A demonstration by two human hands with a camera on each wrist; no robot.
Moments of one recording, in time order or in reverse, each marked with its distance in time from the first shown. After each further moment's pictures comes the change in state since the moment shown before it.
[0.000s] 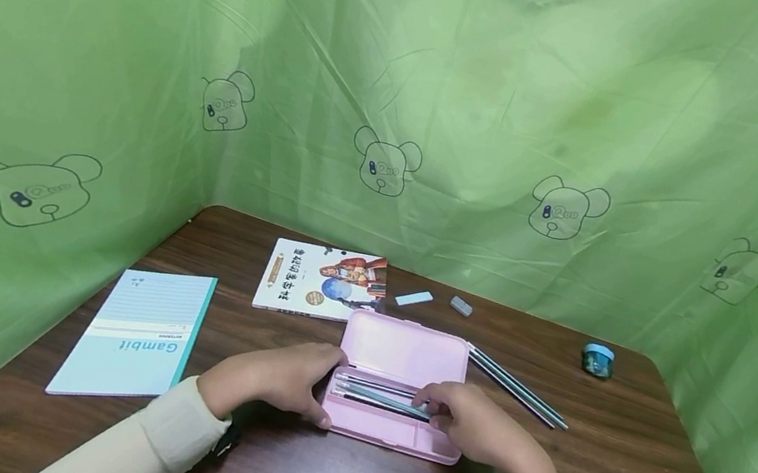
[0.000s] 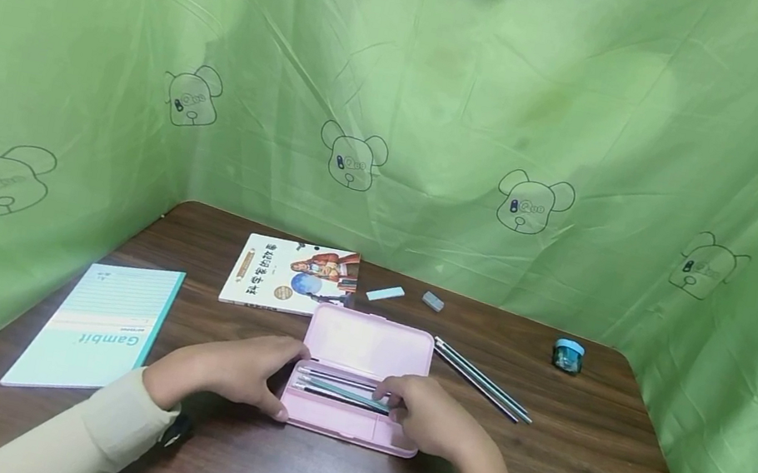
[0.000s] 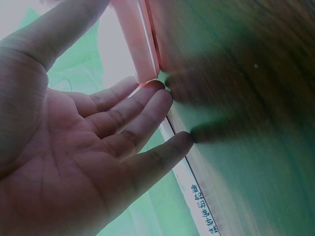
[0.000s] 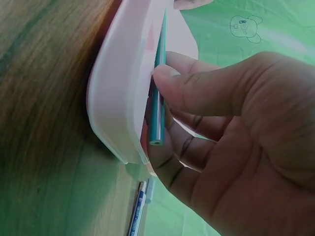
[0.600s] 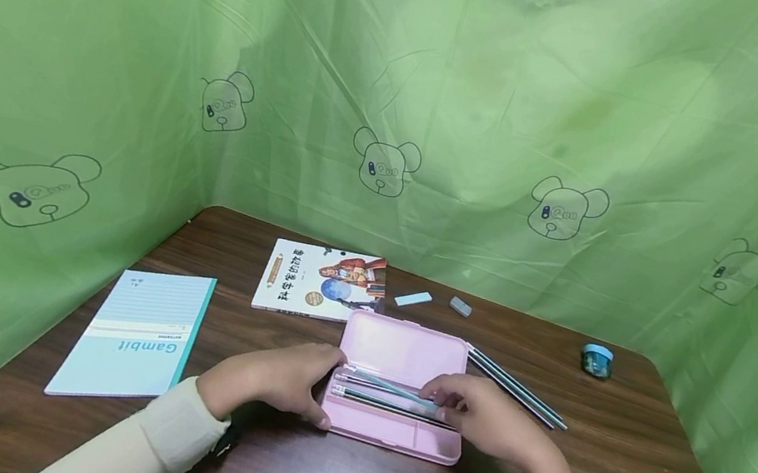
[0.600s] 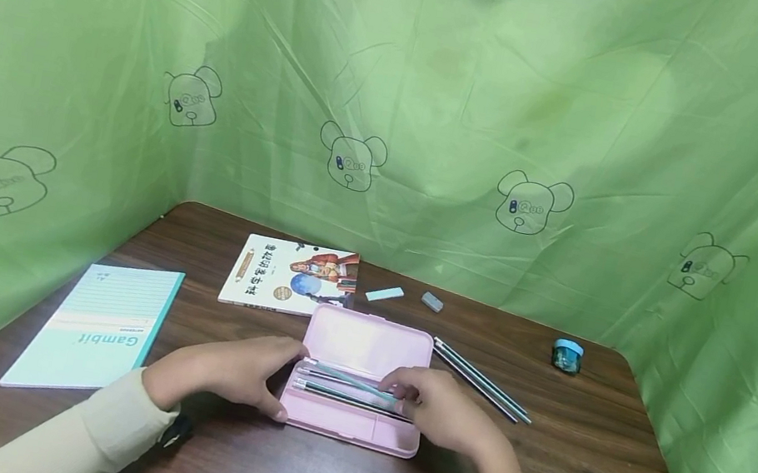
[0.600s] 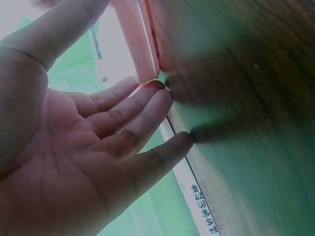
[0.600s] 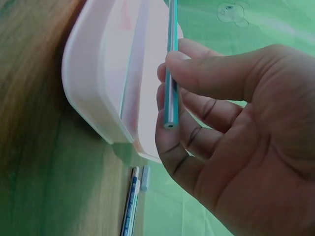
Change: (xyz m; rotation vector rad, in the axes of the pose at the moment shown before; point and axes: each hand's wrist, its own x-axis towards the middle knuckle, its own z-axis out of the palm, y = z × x) left_hand 0.002 -0.002 0.002 0.012 -0.001 -0.018; right_hand -0.007 0.014 -0.015 0.125 0.068 -0.084
